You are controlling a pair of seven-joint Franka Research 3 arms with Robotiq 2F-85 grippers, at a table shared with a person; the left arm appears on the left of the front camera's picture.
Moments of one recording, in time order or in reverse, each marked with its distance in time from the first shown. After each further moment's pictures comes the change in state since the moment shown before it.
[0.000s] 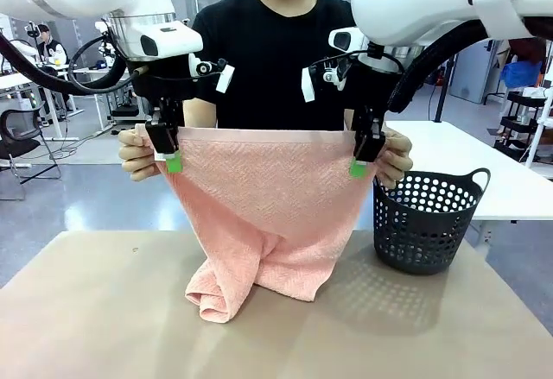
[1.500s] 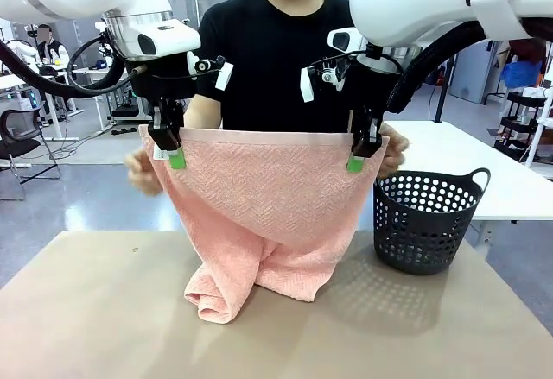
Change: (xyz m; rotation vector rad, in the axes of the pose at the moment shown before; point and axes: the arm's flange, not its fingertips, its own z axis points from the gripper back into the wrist) left arm -0.002 -0.002 0.001 0.003 -0.021 0.008; right arm 0.001 0.000 0.000 -0.003 -0.002 -0.001
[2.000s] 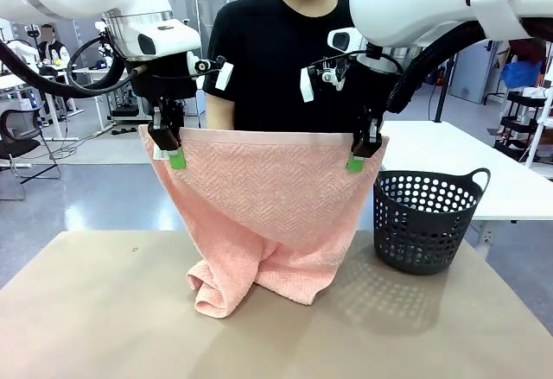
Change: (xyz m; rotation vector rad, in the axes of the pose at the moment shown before) left arm 0.000 0.000 0.000 0.000 0.000 0.000; right arm 0.000 0.000 0.000 0.000 0.000 0.000
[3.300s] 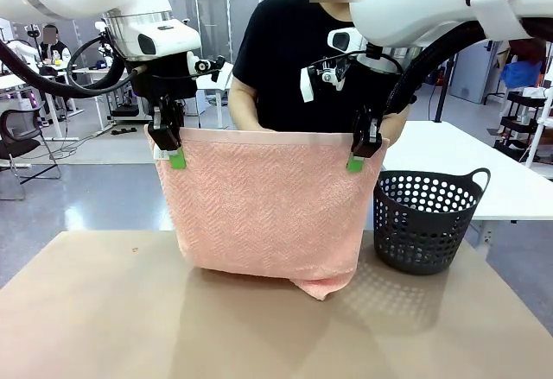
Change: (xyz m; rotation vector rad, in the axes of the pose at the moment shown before) left arm 0.000 0.000 0.000 0.000 0.000 0.000; right arm 0.000 0.000 0.000 0.000 0.000 0.000
